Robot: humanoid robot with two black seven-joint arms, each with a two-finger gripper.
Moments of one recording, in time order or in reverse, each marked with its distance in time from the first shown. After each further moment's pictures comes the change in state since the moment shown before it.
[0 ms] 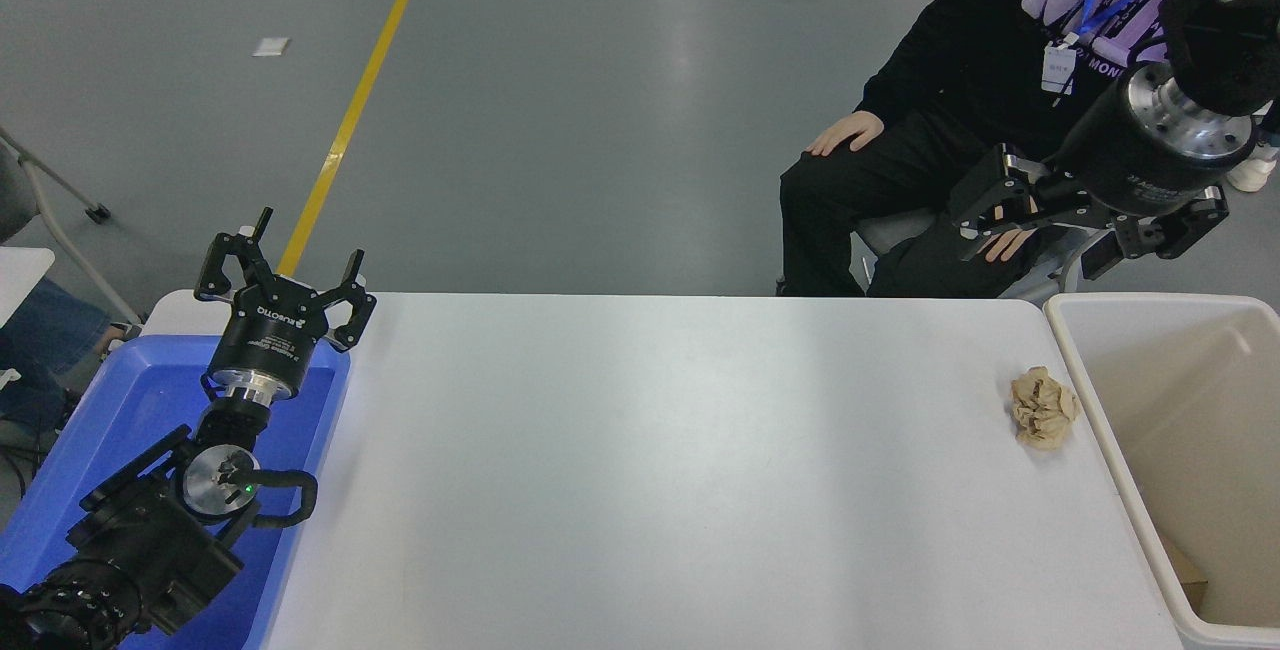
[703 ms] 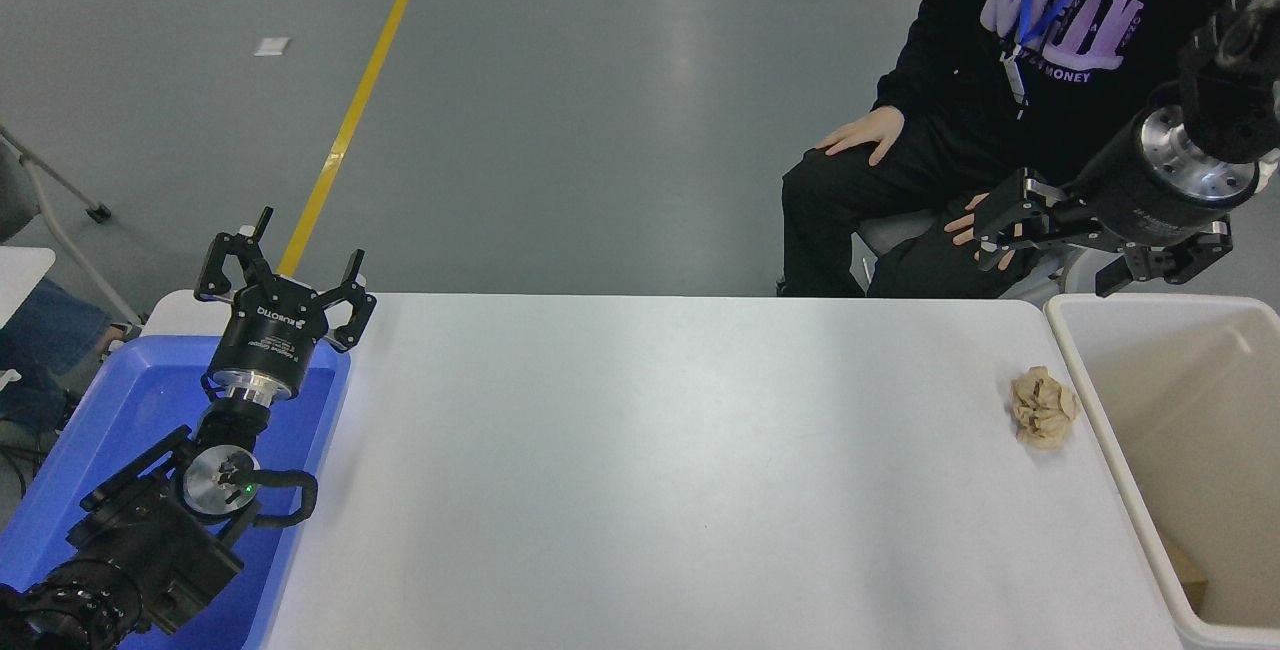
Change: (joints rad) left arm 0.000 0.000 0.000 0.000 -0.001 0.000 -0.001; right arm -0.228 -0.087 0.019 -0.055 -0.093 -0.324 0.004
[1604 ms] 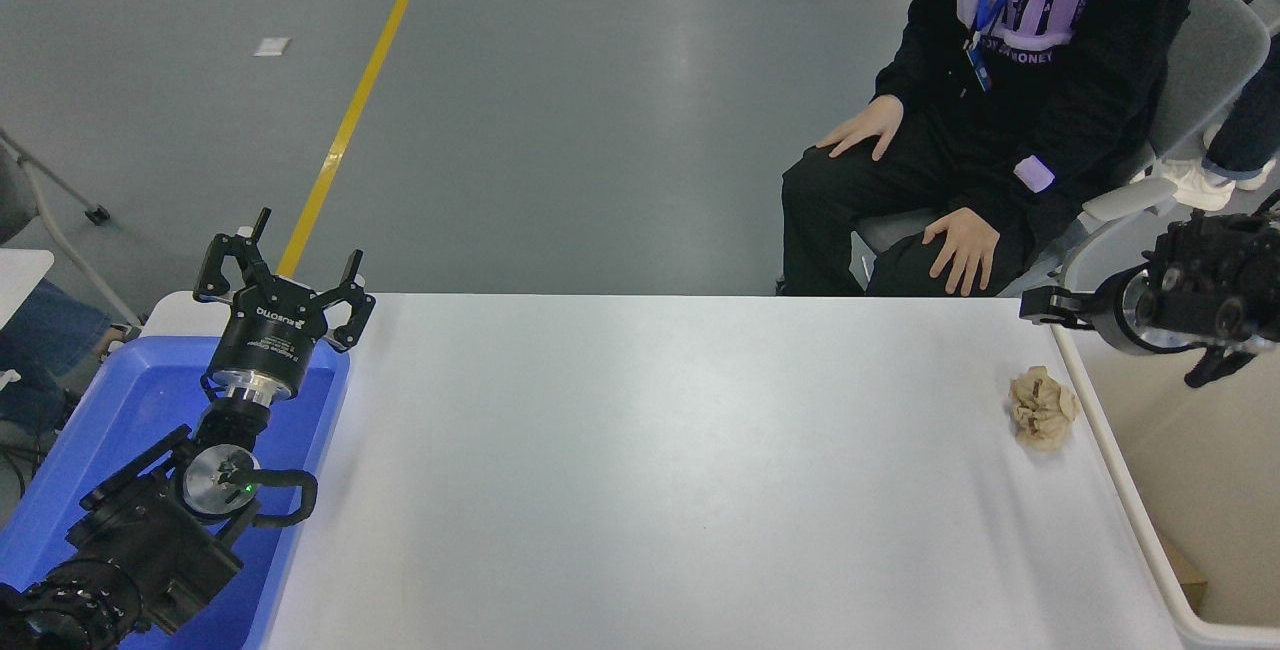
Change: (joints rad) left arm 0.000 0.000 0.000 0.000 -0.001 0.000 -0.001; right arm -0.776 0.002 0.290 -0.495 -0.198 -0.409 -0.002
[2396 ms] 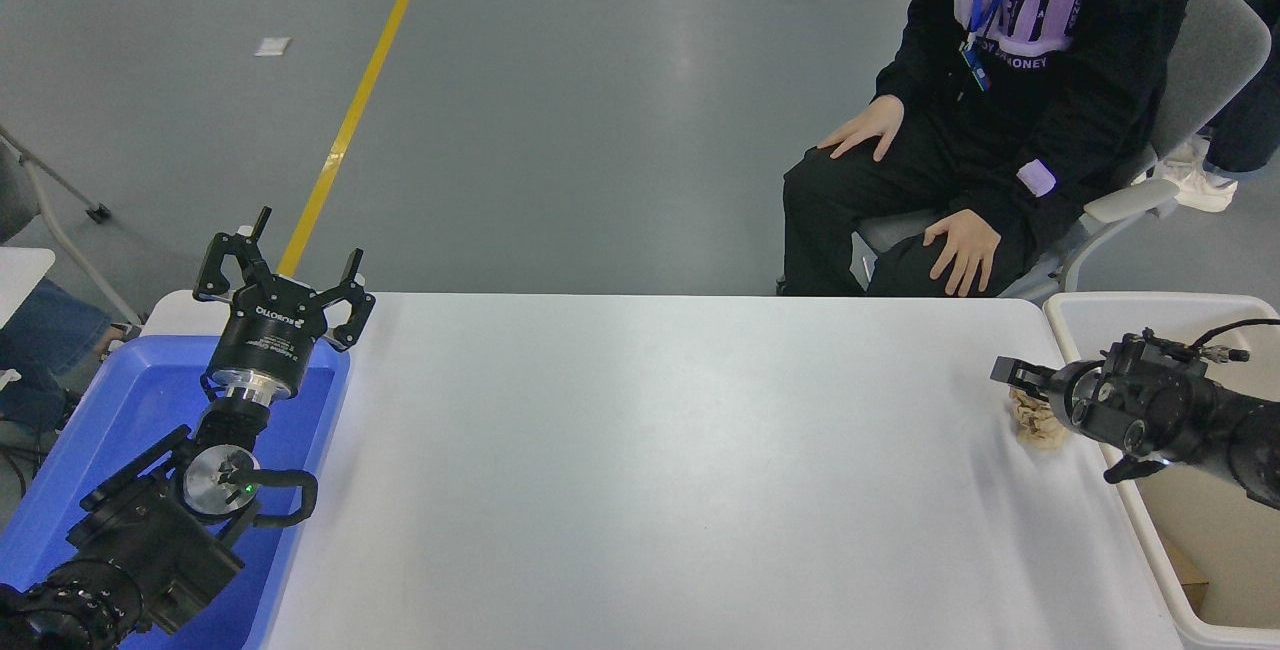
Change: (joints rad) left arm 0.000 0.000 -0.001 0.000 -0.001 0.000 0.000; right arm -0.332 0.104 0.217 -0.330 -0.012 -0.057 0.000
